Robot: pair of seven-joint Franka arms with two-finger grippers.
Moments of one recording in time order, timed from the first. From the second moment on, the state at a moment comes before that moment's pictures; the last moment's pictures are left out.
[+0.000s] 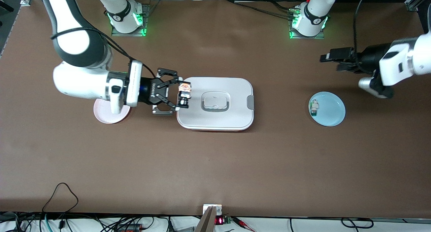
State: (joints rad) left arm 0.05 0.21 -0.05 -1.50 -0.70 1.29 0.02; right arm 0.18 0.35 0.23 -1.68 1.48 2.07 -1.75
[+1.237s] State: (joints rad) left arm 0.04 0.24 -0.32 -1.66 -1.25 1.99 -0.39; right arm 0.45 0.51 0.23 -1.47 1.75 2.37 -1.68
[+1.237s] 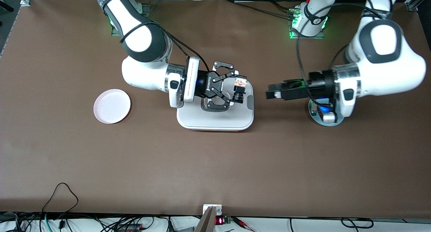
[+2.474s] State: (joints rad) left arm 0.03 0.24 -0.46 -1.69 -1.22 2.17 -0.37; right arm 0.46 0.51 0.23 -1.46 1.75 2.39 -1.68
